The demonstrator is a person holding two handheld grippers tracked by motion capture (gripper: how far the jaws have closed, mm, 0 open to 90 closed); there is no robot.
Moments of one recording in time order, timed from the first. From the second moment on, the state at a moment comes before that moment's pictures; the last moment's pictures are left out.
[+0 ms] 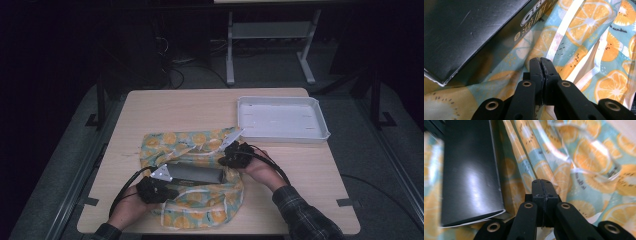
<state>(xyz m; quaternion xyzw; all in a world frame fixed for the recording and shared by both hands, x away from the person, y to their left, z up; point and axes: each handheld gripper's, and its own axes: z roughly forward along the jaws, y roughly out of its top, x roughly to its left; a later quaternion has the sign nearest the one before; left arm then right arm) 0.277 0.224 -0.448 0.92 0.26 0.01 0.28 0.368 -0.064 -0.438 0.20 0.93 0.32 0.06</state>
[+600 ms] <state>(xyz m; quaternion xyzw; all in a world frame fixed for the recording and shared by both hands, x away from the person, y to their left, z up) 0.276 0.250 -0.403 0.90 0.27 0.05 0.35 0.368 -0.057 -0.456 0.18 0.94 0.29 0.06</state>
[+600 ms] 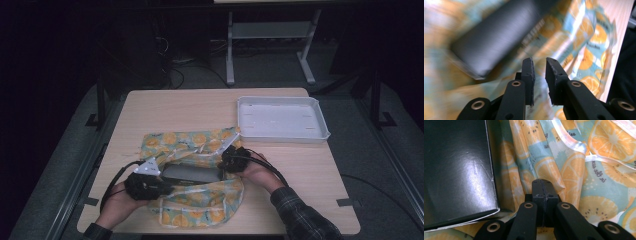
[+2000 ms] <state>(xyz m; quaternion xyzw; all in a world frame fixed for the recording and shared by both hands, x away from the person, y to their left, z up) 0.371 0.280 -0.444 0.88 0.40 0.15 0.21 0.368 -0.058 -0.456 0.18 0.94 0.29 0.06</state>
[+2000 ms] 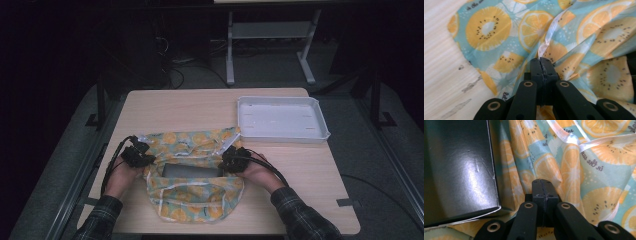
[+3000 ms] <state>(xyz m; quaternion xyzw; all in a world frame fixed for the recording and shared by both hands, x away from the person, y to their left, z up) 0.279 0.250 -0.420 0.89 0.32 0.04 0.31 0.367 -0.058 -0.457 0.18 0.94 0.29 0.06</state>
